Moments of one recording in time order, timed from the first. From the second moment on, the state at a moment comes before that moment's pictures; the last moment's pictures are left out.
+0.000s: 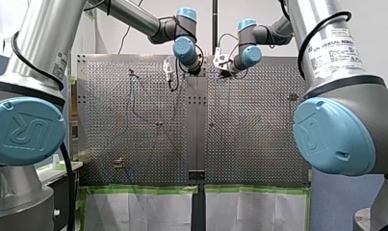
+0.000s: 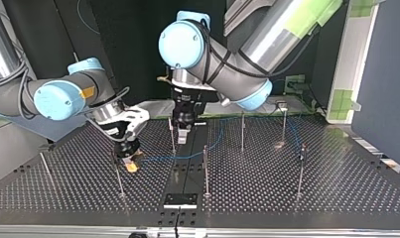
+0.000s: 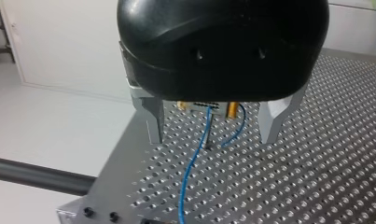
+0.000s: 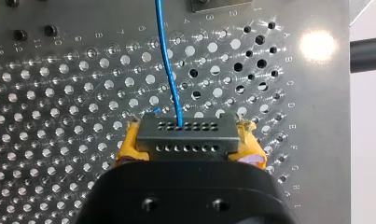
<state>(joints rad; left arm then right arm) -0.62 -1.84 -1.41 -3.07 -2.04 -1.75 2.03 -1.16 1.23 -0.01 1.35 1.74</state>
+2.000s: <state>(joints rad) -0.59 -2.05 -1.13 -3.10 -2.19 -1.73 2.03 -1.16 1.23 -0.01 1.35 1.74</state>
